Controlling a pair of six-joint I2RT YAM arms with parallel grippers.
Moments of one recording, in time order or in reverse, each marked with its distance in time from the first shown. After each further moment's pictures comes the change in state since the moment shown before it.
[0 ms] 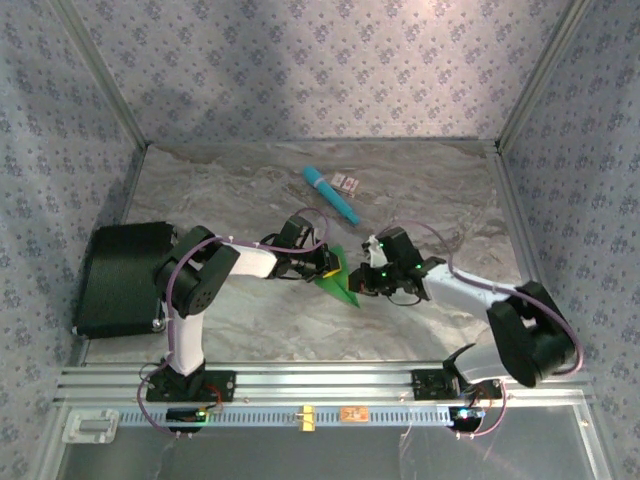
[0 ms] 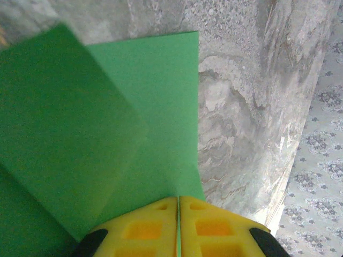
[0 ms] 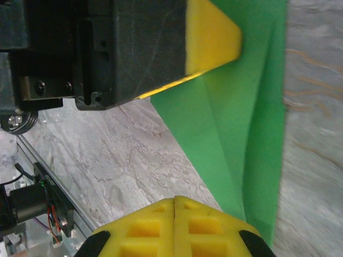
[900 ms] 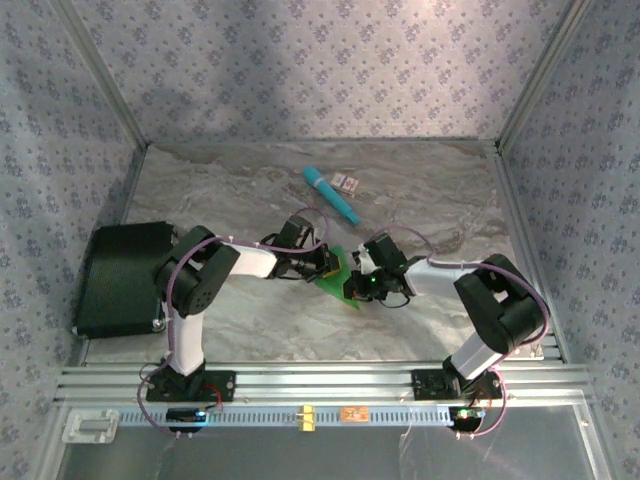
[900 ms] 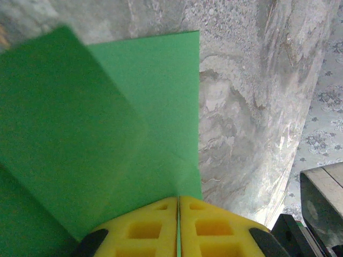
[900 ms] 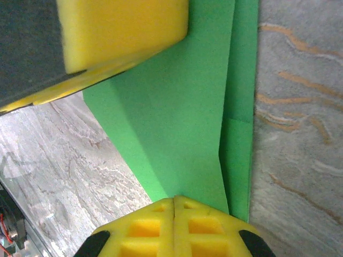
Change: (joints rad) left arm 0.001 0.000 0.000 0.001 0.001 0.000; right arm 0.023 0.176 -0.008 0.079 0.046 -0.047
